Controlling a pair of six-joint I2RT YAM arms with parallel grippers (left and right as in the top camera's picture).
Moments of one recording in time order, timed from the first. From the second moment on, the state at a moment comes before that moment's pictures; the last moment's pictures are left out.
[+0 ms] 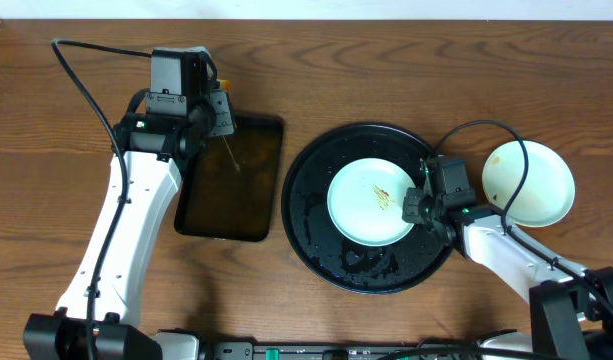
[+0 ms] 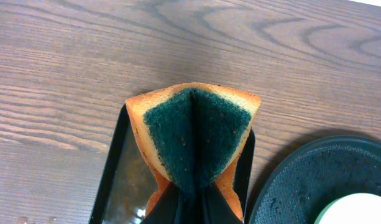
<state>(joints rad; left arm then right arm) -0.12 1.50 1.34 -0.71 -0.01 -0.25 0.27 1.53 0.61 -0.16 -0.02 0.39</state>
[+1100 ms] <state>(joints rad) -0.12 1.78 1.34 -1.00 0.11 -0.31 0.27 1.54 0.62 -0.16 -0.03 0.39</state>
